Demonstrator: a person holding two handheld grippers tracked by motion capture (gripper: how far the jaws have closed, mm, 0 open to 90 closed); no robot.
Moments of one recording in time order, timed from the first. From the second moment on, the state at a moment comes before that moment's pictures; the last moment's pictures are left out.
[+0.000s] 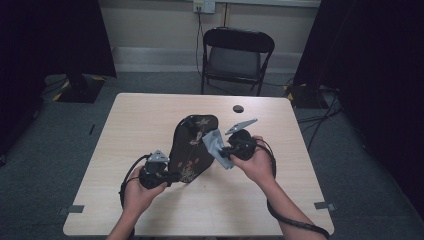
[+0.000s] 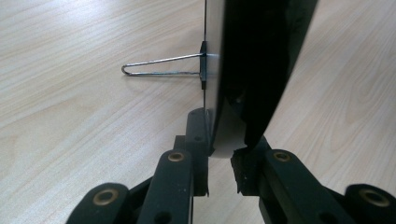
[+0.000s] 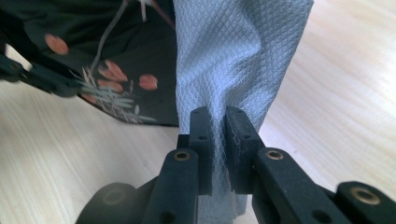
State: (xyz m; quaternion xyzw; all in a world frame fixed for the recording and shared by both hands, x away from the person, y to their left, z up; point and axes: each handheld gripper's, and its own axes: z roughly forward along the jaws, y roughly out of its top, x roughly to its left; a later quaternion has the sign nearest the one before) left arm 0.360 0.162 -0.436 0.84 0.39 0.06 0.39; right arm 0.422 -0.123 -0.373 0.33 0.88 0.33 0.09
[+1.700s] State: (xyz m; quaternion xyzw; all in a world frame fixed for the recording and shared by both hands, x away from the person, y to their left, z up) left arm 0.364 0.166 -0.436 0.84 0.38 0.05 0.39; right arm 0.407 -0.140 -0.319 0.33 0.86 0.36 0.12
